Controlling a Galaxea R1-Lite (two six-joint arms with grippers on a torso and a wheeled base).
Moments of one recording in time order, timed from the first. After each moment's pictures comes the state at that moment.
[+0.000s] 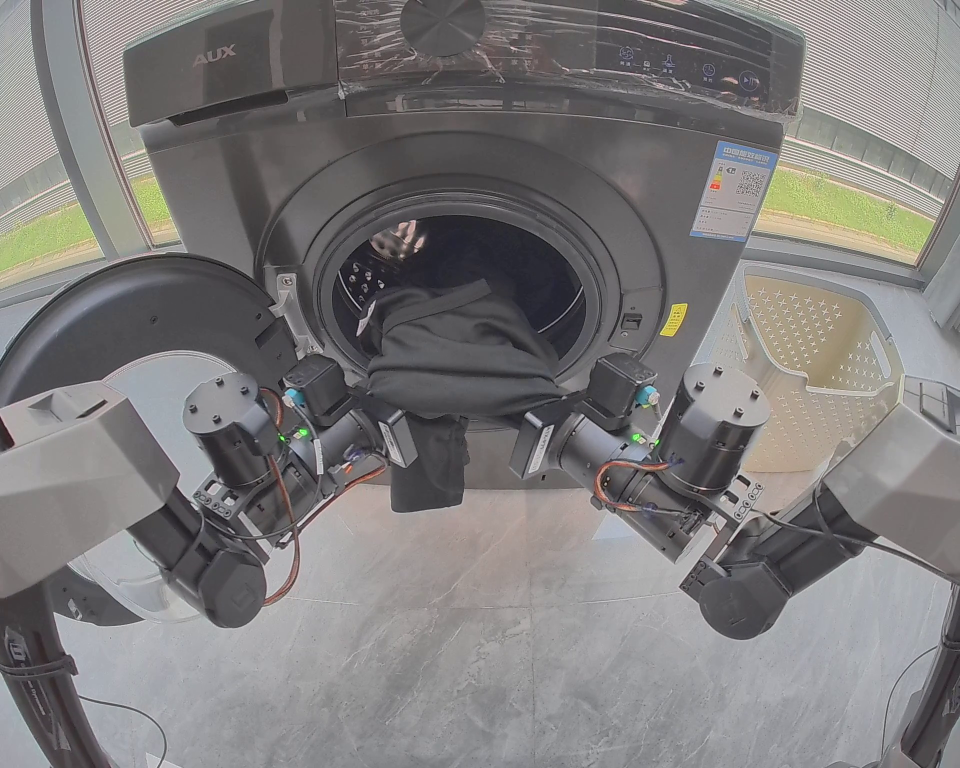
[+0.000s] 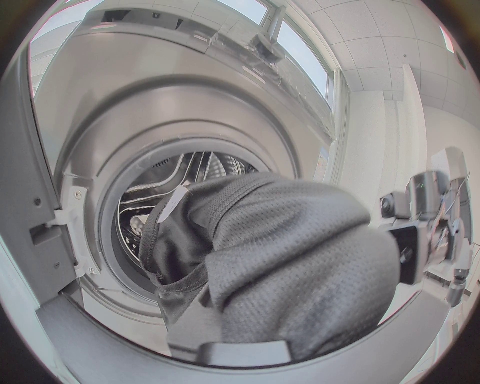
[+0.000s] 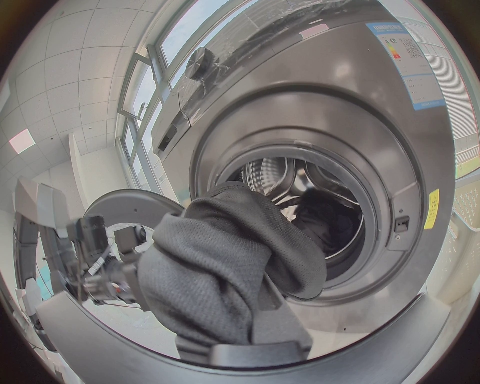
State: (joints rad) left arm -0.45 2.08 -0.77 -1.55 -0.20 -0.05; right arm 0.72 2.08 -0.93 -1.35 -0.05 0.13
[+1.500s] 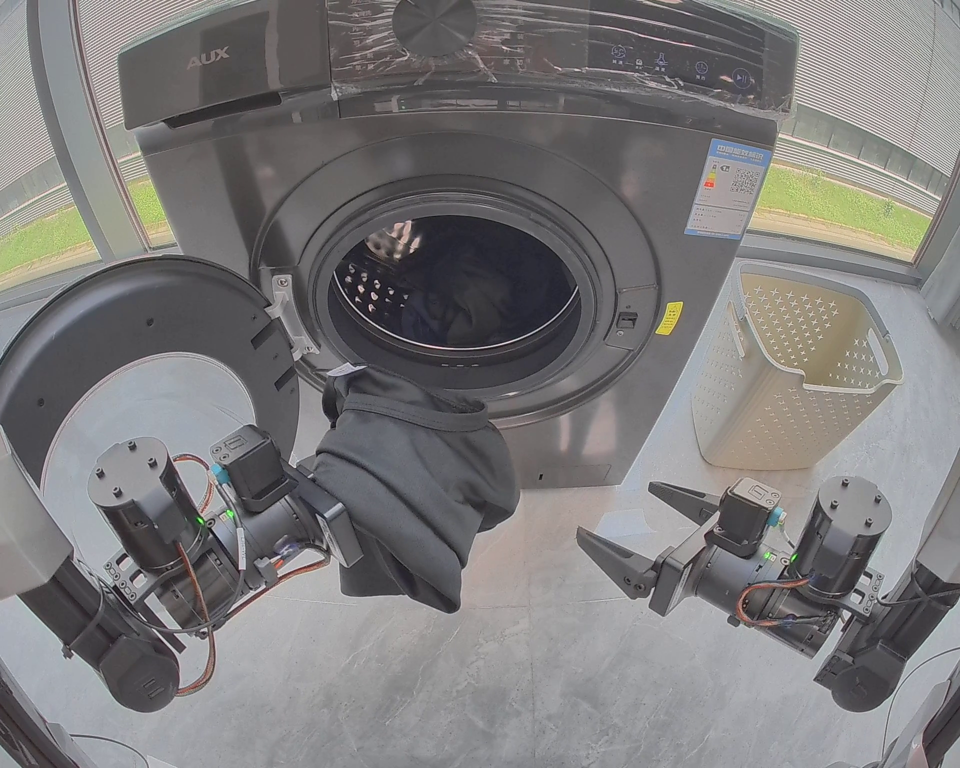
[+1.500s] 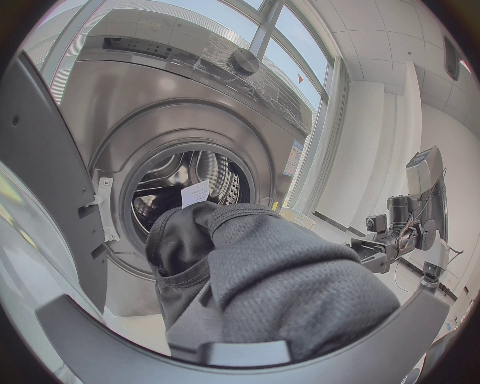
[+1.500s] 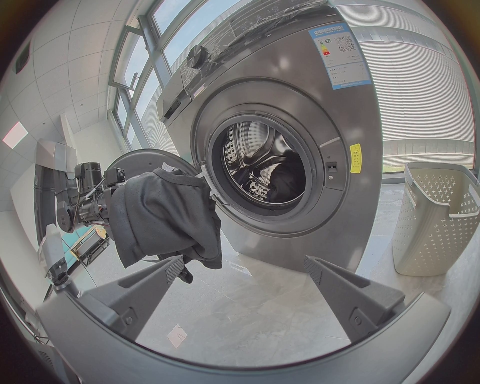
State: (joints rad) left arm -0.50 1.81 -0.35 -1.55 -0.18 -0.04; right arm 0.65 1.87 -0.28 -1.55 0.03 0.11
